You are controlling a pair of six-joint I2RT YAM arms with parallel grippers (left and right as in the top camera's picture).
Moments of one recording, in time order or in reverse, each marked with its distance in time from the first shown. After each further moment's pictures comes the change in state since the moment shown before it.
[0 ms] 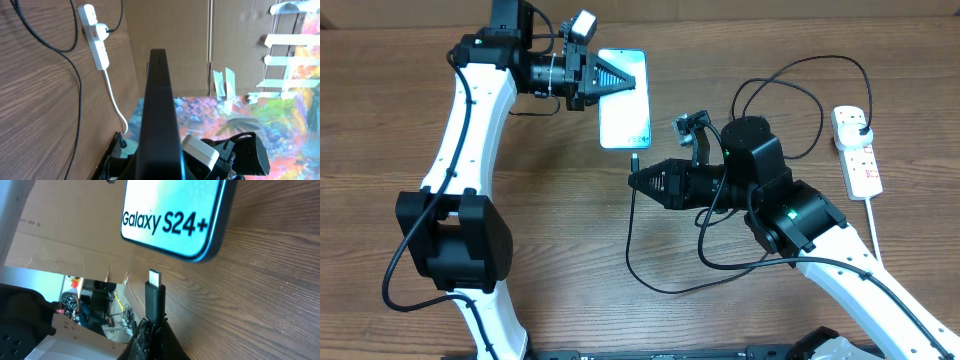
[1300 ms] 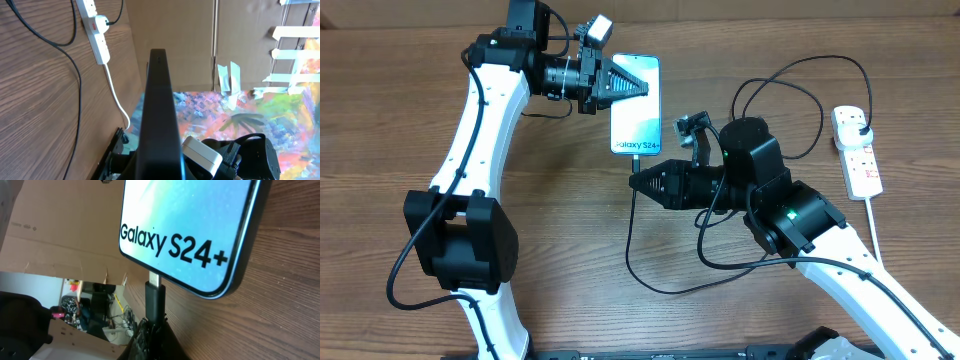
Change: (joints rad) left arm -0.042 0.000 0.000 0.000 -0.023 0.000; right arm 0.005 0.000 0.000 -0.014 0.018 0.023
